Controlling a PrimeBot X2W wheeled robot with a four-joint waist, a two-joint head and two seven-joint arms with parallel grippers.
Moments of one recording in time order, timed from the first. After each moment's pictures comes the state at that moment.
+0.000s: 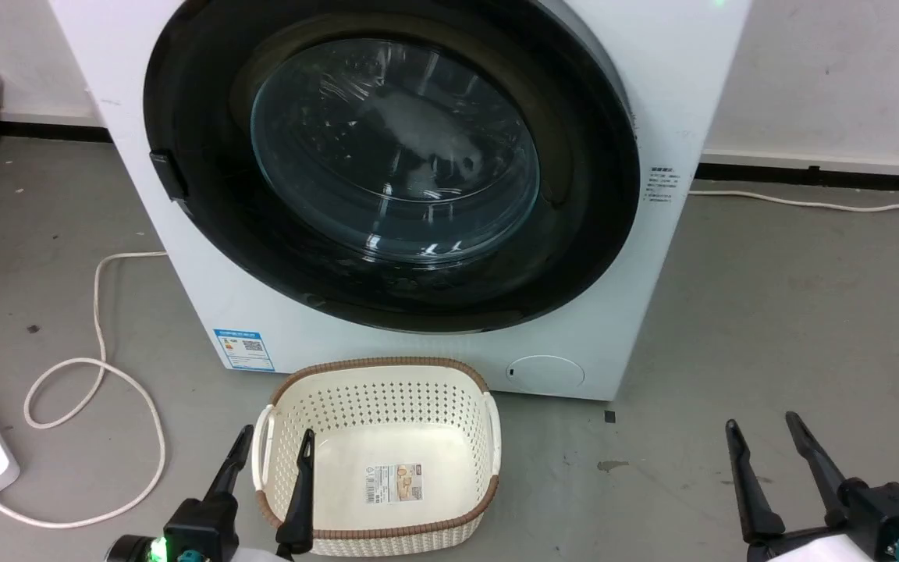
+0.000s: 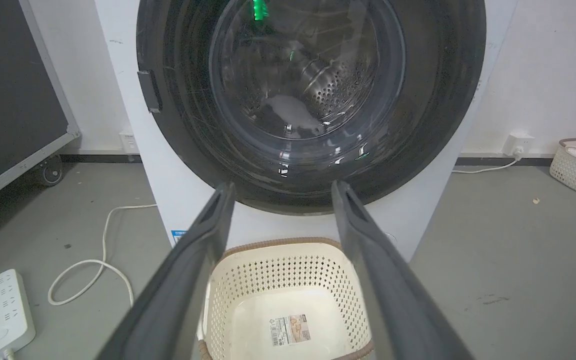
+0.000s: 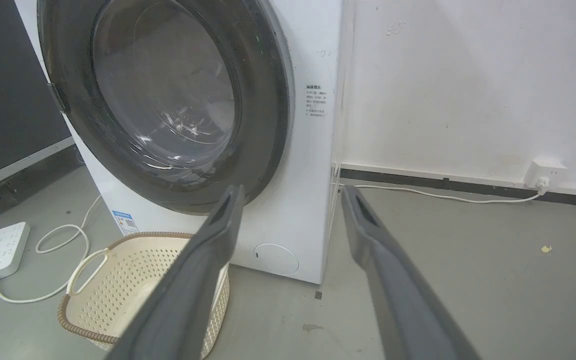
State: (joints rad) left arm 0.05 0.07 -0.05 0.14 -0.07 -0.06 -0.26; right arm 0.05 -0.05 -0.08 0.13 0.06 0.13 -0.25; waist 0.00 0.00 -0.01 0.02
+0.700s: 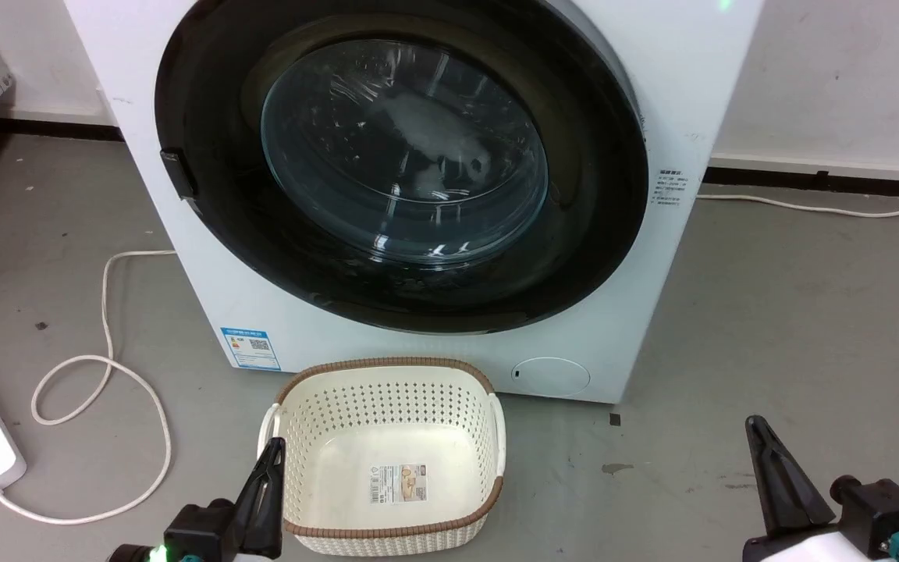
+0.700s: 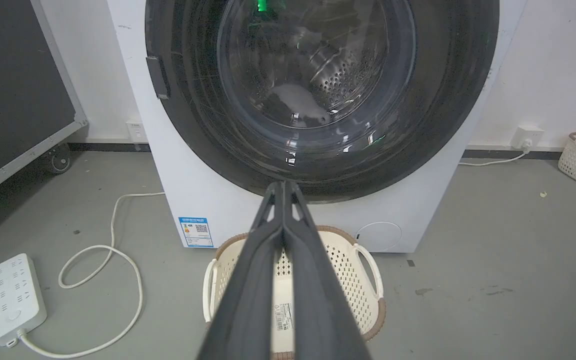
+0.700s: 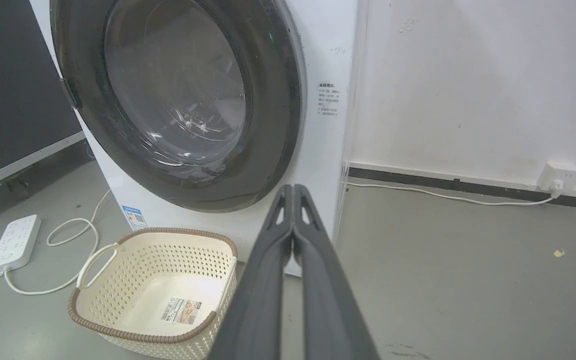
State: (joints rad) left arm 0.07 0.07 -0.05 0.14 -0.07 -0.06 -0.24; right arm 0.05 -0.05 -0.06 0.12 0.06 0.13 -0.23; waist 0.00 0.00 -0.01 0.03
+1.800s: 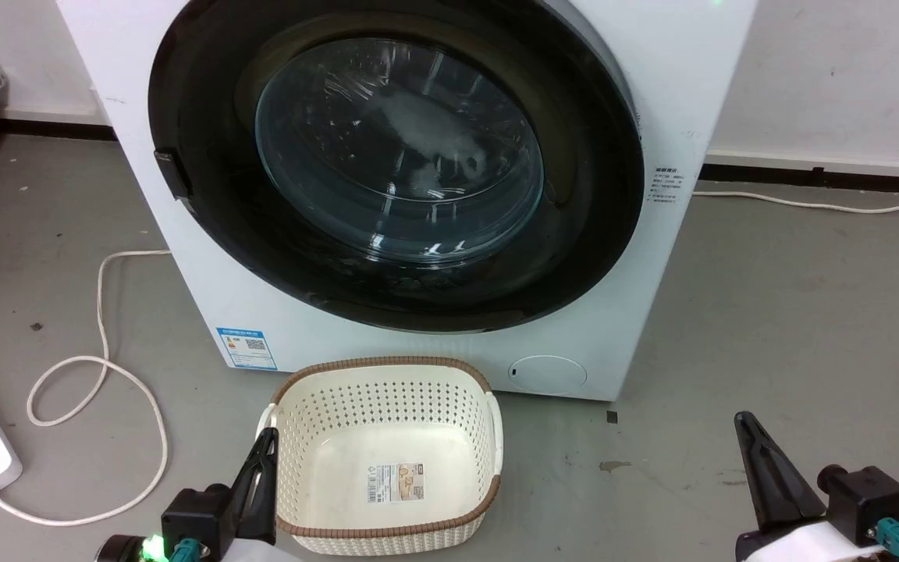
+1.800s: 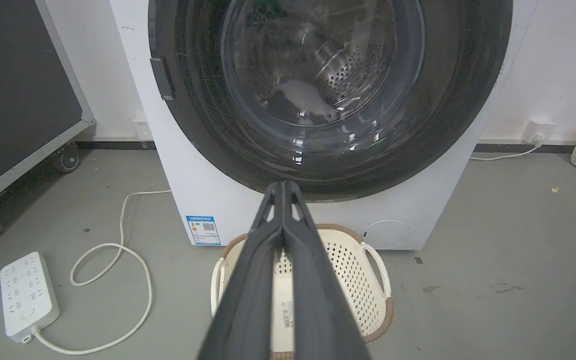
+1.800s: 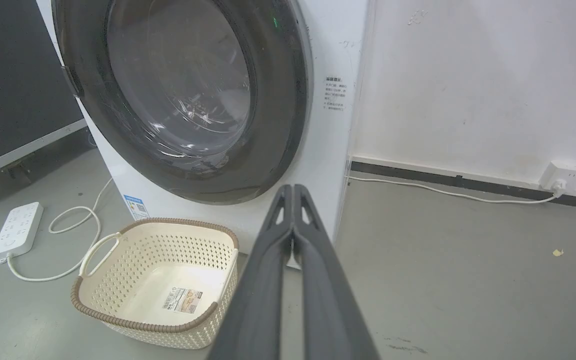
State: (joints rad) left arm 0.06 0.07 -0.04 0.10 -0.05 -0.05 -0.17; right arm 0.05 -0.05 -0.05 0.09 0.04 0.13 -0.17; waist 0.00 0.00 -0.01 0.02
